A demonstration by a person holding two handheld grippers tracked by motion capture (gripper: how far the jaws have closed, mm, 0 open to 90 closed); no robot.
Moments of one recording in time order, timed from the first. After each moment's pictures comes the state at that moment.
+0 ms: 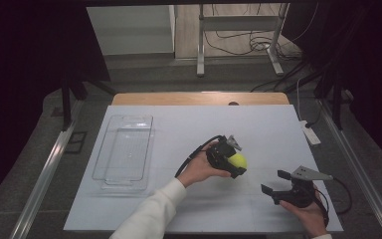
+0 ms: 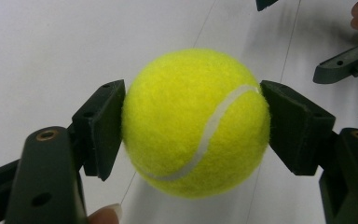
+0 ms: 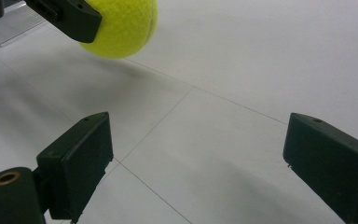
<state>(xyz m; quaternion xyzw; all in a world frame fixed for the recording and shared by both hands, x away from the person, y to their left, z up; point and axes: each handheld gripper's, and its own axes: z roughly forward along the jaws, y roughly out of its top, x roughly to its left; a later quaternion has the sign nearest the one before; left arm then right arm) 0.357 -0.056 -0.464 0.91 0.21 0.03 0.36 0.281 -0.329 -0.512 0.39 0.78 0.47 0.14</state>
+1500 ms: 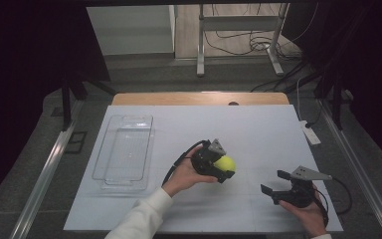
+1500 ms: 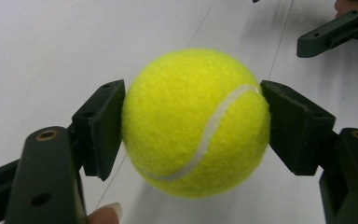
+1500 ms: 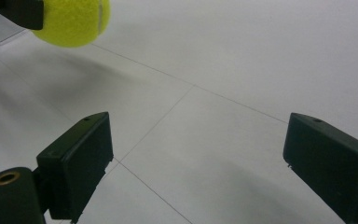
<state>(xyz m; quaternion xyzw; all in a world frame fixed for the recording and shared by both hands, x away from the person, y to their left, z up) 0.335 -0.015 -0.465 0.89 0.23 0.04 0.38 0.282 -0.328 -0.513 0.39 0.78 0.46 0.14</state>
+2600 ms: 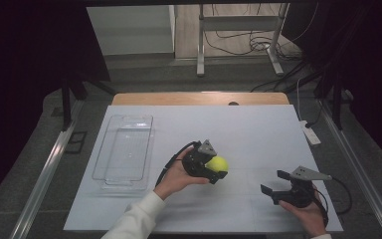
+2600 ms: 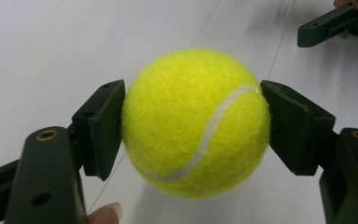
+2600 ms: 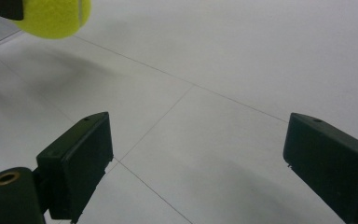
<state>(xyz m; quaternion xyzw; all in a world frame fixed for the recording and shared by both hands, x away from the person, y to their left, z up) 0.327 0.007 -0.466 0.88 0.25 0.04 0.40 0.282 -0.328 -0.514 0.39 0.78 0.46 0.14</state>
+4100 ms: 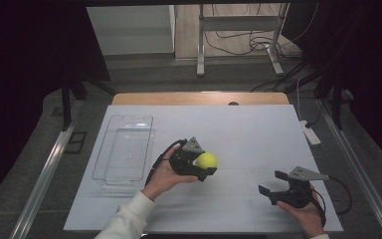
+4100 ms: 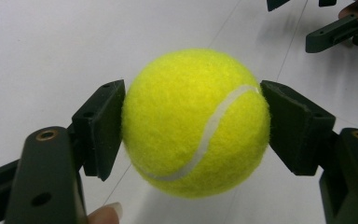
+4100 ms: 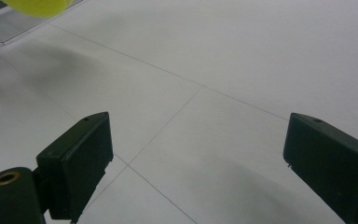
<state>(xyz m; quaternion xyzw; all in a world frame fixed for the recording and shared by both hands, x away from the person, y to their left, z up) 0.324 0.041 -0.459 0.87 0.27 0.06 0.42 0.281 -0.322 -0.514 0.39 0.78 0.46 0.14</state>
